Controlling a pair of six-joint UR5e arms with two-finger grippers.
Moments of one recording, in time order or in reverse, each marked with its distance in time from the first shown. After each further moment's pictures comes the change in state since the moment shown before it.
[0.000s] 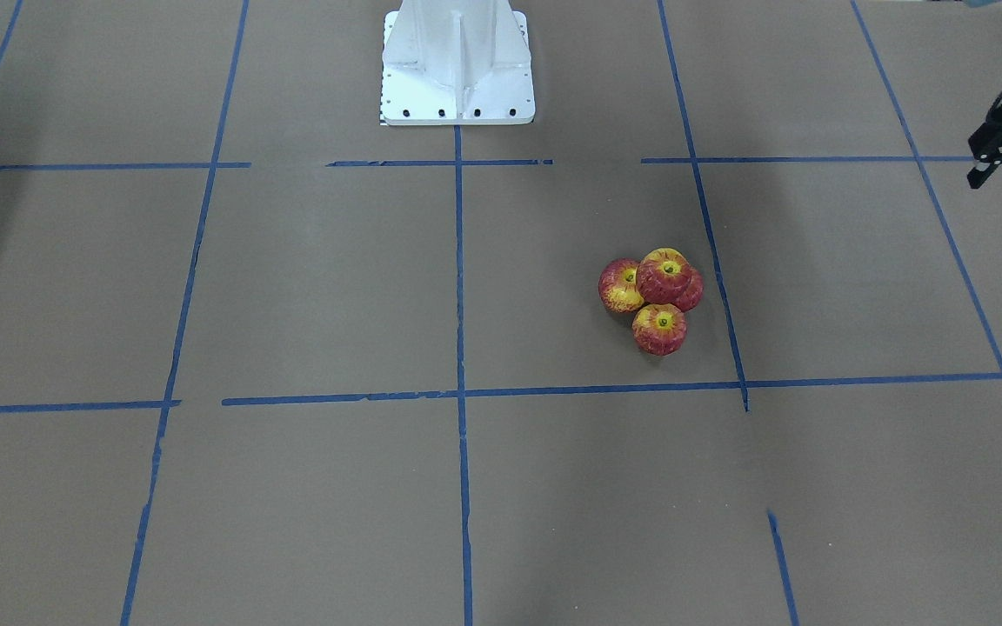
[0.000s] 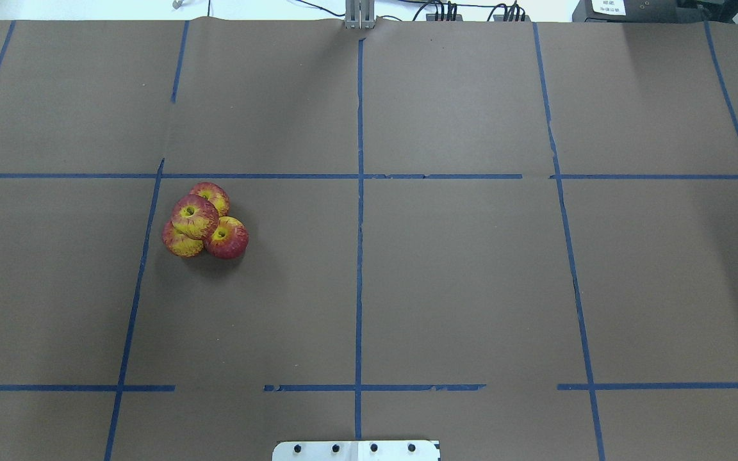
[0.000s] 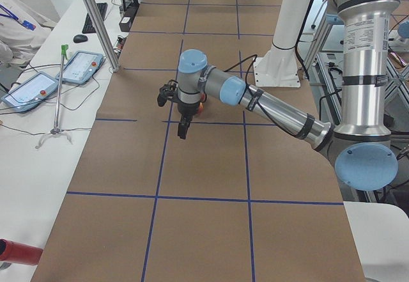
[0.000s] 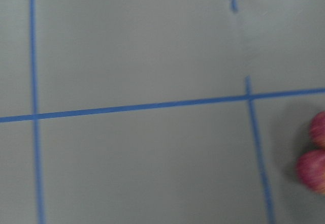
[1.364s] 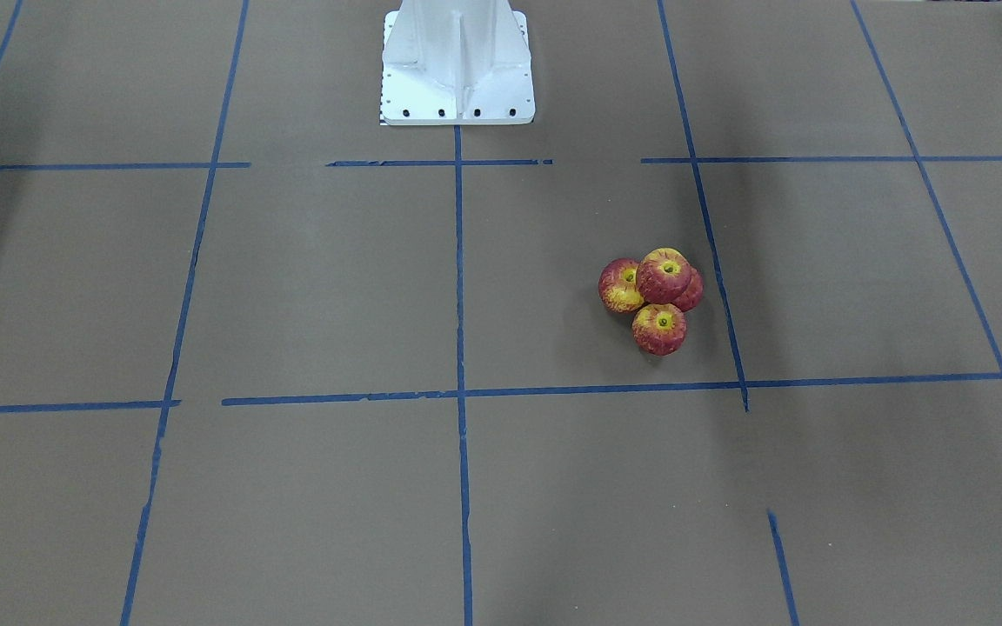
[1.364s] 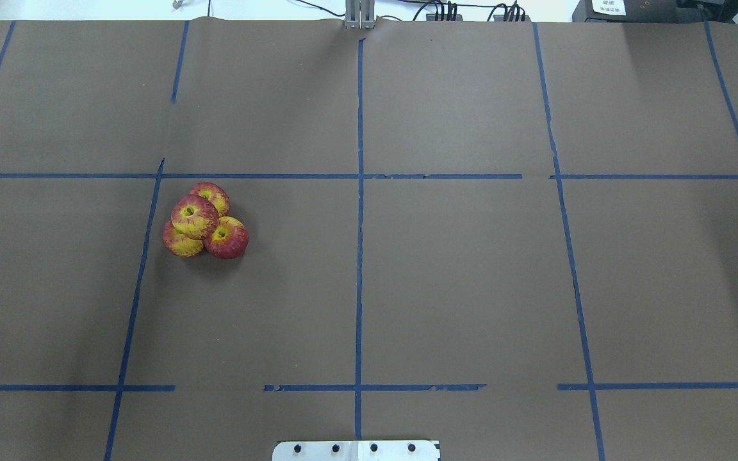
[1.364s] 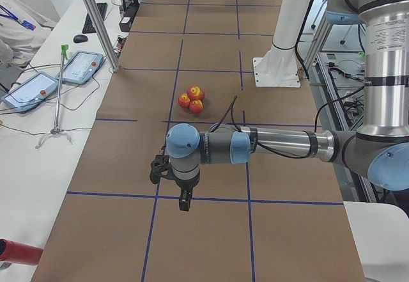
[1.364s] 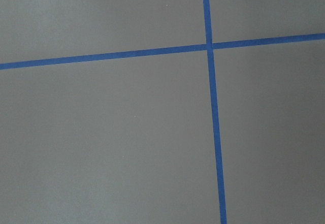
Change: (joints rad) left arm -0.270 0.019 0.304 0.030 -0.087 0.279; right arm 0.000 0.000 0.000 0.000 0.000 0.000
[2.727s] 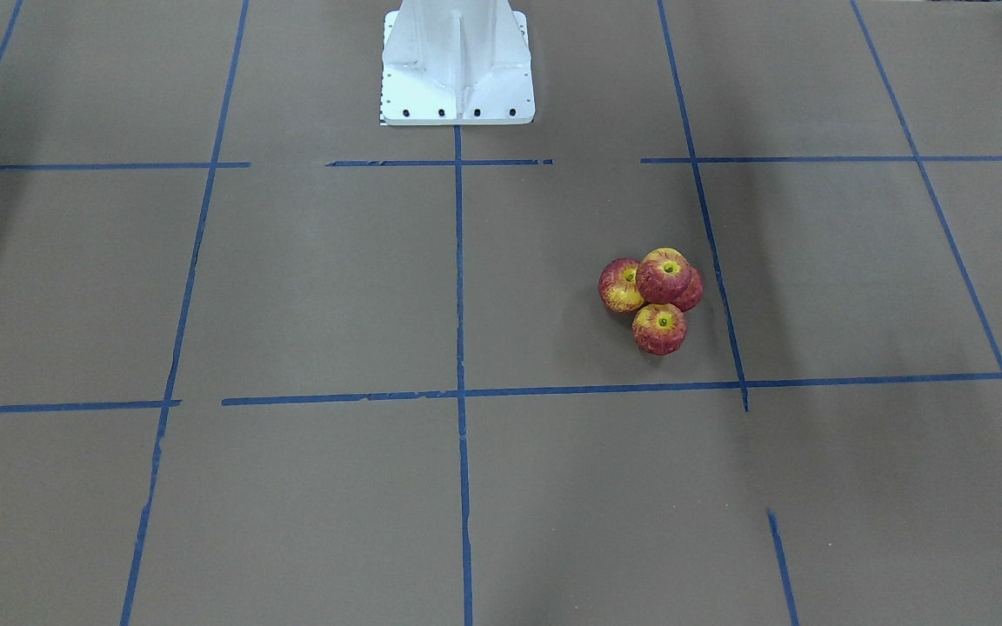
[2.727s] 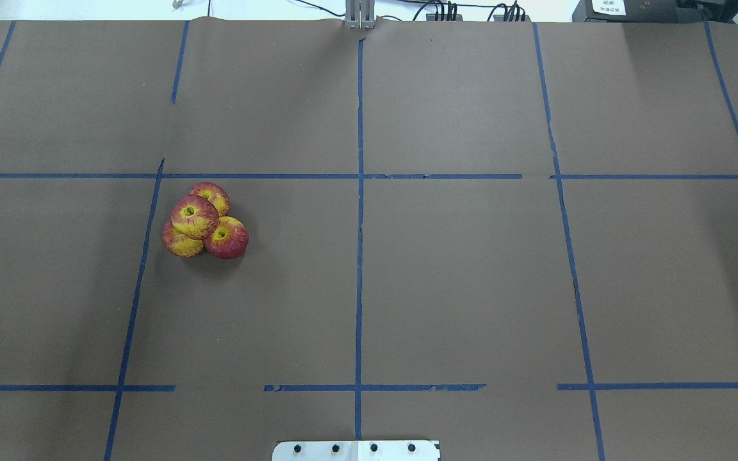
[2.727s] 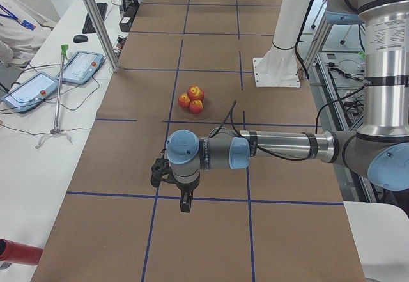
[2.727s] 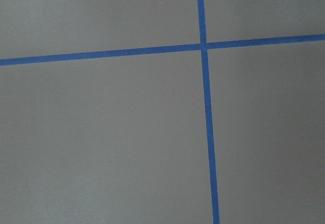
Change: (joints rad) left arm 0.011 0.000 0.028 -0.032 -0.036 -0.010; right arm 0.000 0.000 0.000 0.000 0.000 0.000
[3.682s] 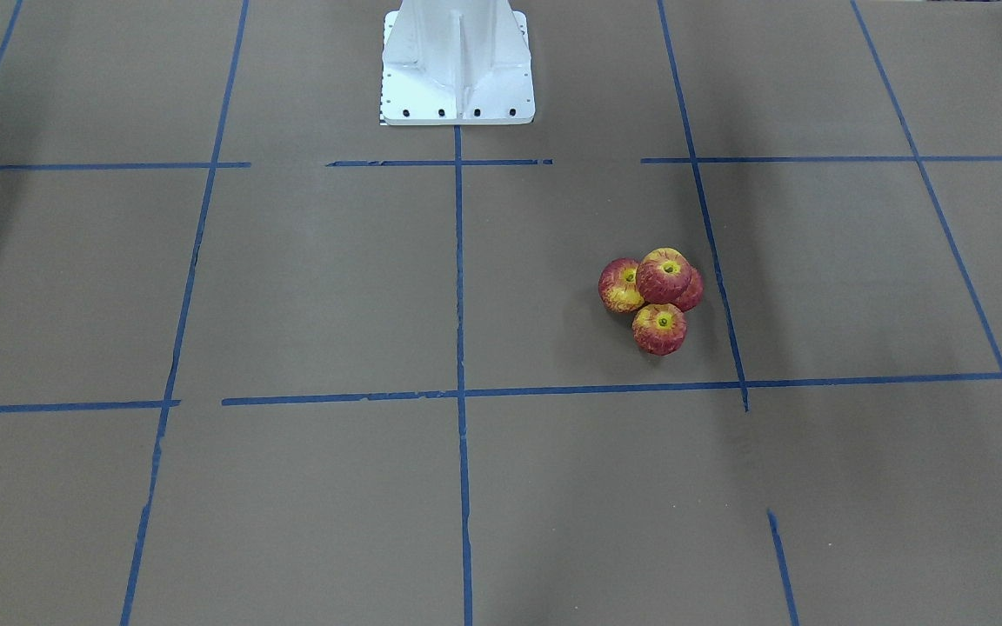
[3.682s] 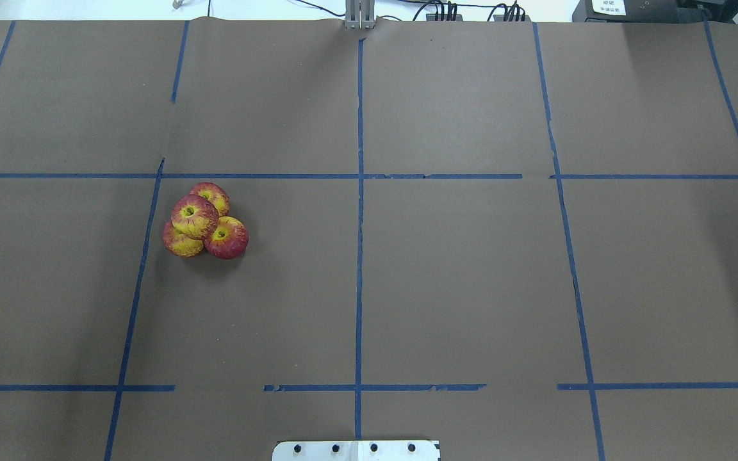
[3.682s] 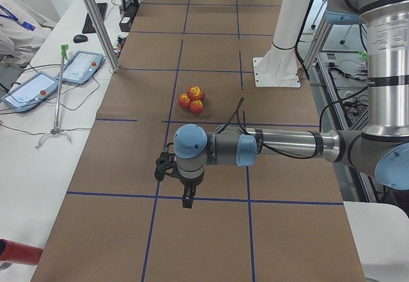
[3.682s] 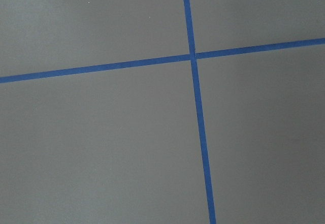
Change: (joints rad) left arm -0.002 0.060 -0.059 -0.027 0.002 0.018; right arm 0.000 0.000 0.000 0.000 0.000 0.000
